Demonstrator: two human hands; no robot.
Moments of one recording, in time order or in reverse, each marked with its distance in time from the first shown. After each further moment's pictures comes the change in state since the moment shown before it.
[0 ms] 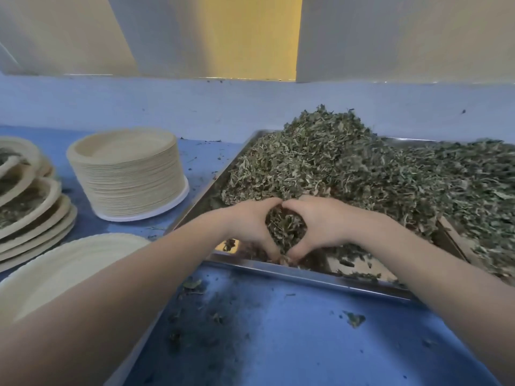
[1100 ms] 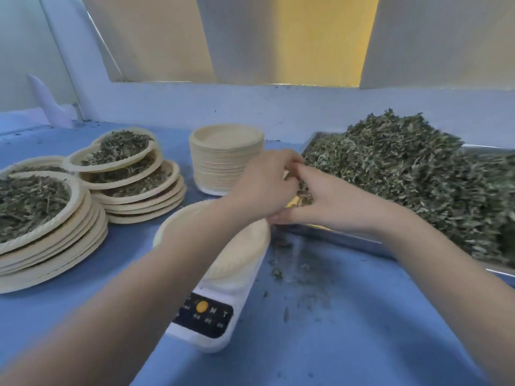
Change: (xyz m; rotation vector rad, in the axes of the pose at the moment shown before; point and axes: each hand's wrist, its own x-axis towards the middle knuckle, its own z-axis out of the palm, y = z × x) left_hand -0.139 -0.021 -0.028 -0.089 0.749 0.050; right_hand -0.045 -0.149 -0.022 0.499 0.231 -0.369
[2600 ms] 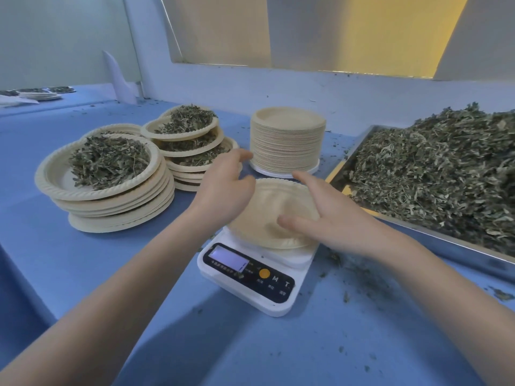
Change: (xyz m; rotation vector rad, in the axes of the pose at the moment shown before) left_hand -0.081 -0.096 -0.057 -0.129 0.240 -0.370; right_hand 0.015 -0.029 0.078 -0.054 -0.028 0.016
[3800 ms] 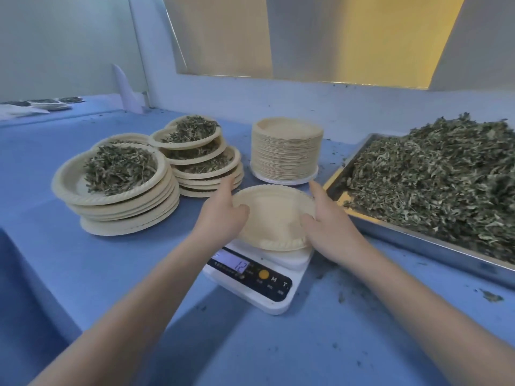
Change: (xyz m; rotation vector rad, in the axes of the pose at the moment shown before) left_hand -0.022 -0.015 0.007 -0.083 -0.036 -0.191; right_hand -0.001 0.003 0.015 0.128 0.126 0.148
